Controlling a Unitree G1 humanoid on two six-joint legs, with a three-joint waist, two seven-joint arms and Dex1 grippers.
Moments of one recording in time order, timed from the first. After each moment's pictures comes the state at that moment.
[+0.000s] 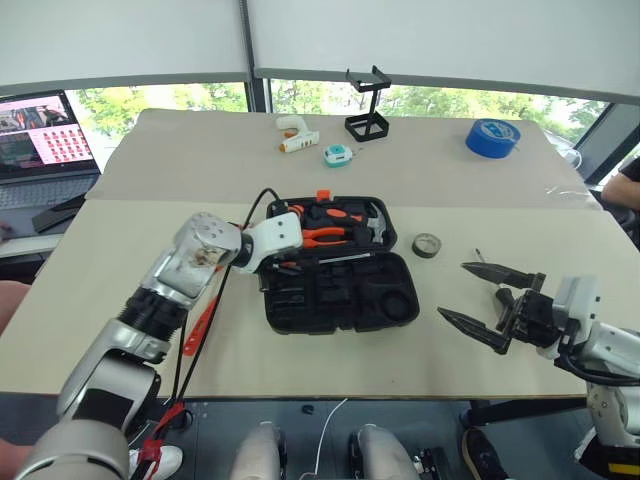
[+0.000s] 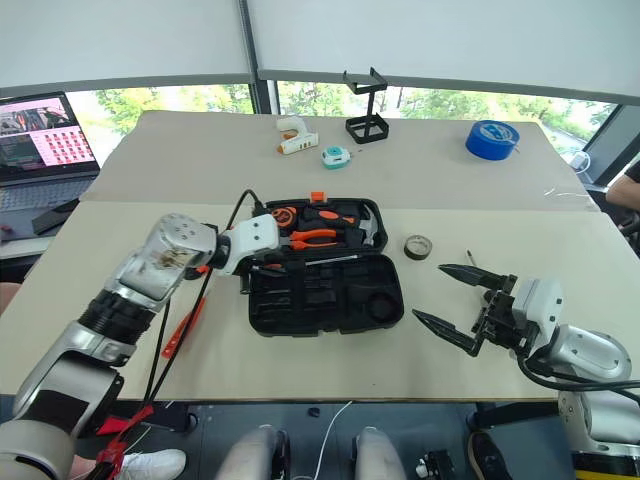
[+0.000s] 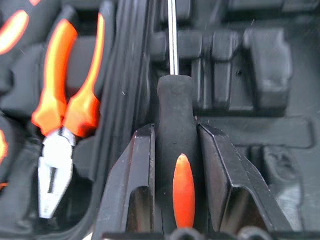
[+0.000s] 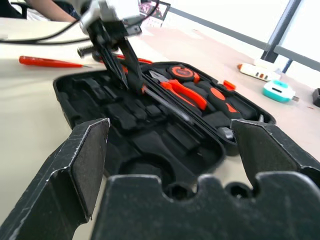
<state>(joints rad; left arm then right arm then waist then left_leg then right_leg) -0.83 0.57 -0.44 0.27 0.05 0.36 -1.12 0.06 -0.68 -0.29 -0.19 0.57 -0.06 1.07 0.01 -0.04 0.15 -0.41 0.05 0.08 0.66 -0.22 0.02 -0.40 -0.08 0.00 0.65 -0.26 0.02</state>
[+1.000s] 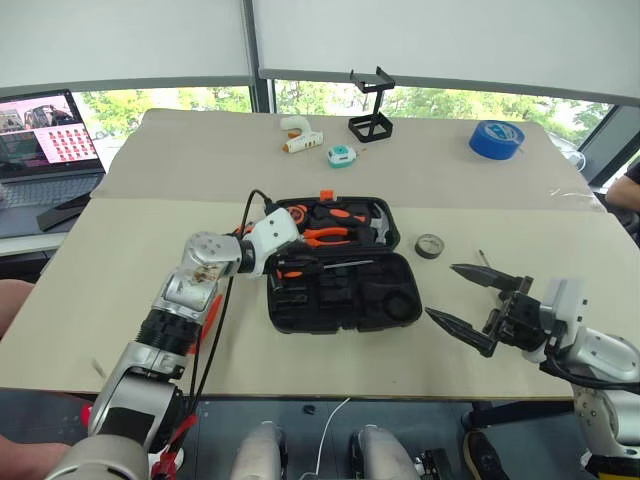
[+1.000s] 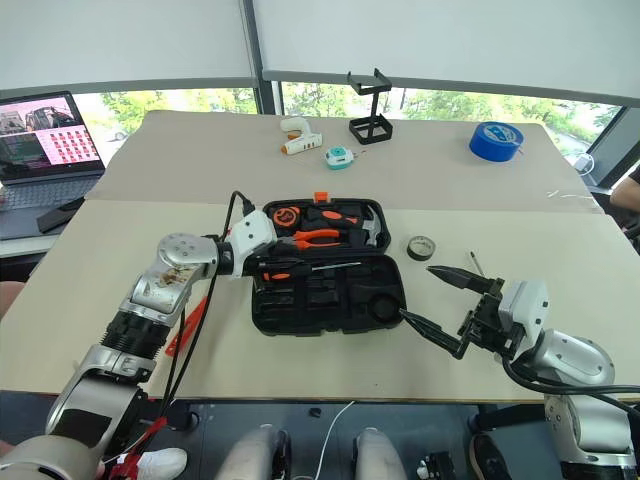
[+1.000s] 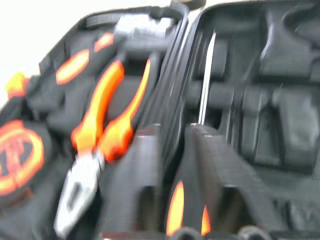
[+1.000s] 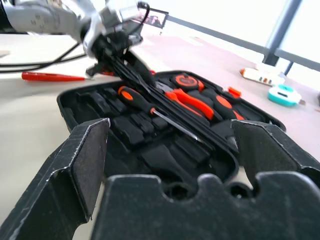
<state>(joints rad) -0.69 0.43 -0.21 0.34 -0.04 0.21 -0.98 0.05 -0.65 -0.26 -0.25 0.57 -0.02 1.02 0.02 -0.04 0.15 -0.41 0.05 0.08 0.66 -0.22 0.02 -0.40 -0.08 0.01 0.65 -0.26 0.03</state>
